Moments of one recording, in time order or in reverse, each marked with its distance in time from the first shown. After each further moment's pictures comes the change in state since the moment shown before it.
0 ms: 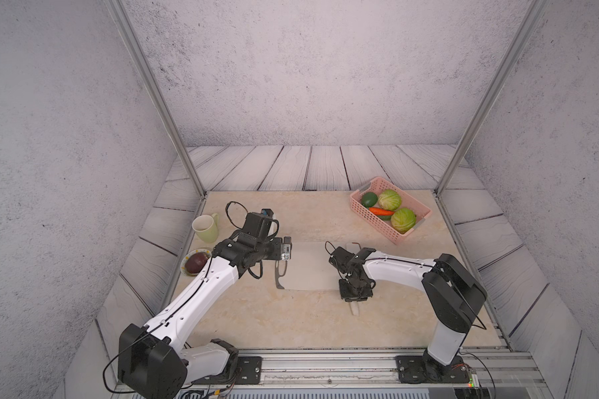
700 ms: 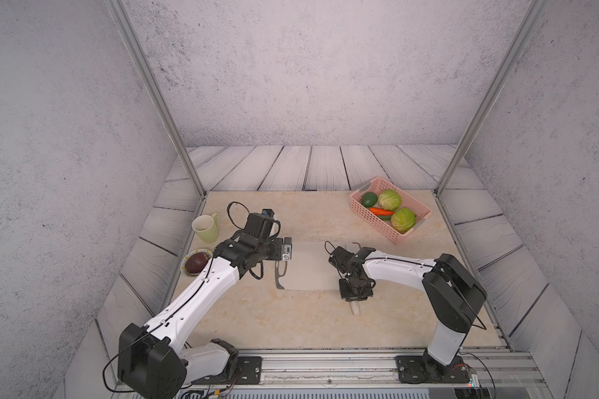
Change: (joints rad) left arm -0.015 0.000 0.000 0.000 -0.036 0.003; right arm 0.000 0.000 0.011 -0.018 0.016 0.003
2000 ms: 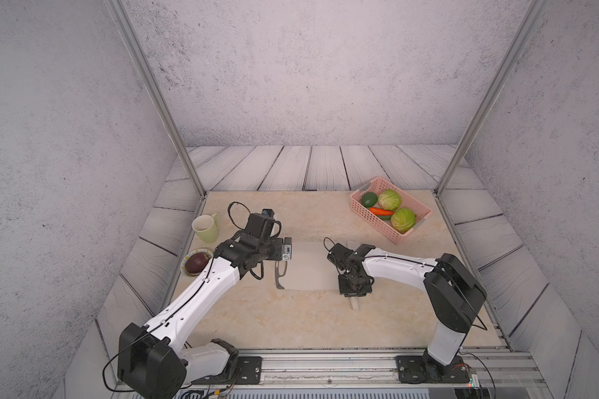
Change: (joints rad) left arm -0.008 0.000 0.000 0.000 -0.023 0.000; right arm 0.000 0.001 0.043 -0.018 0.047 0.037
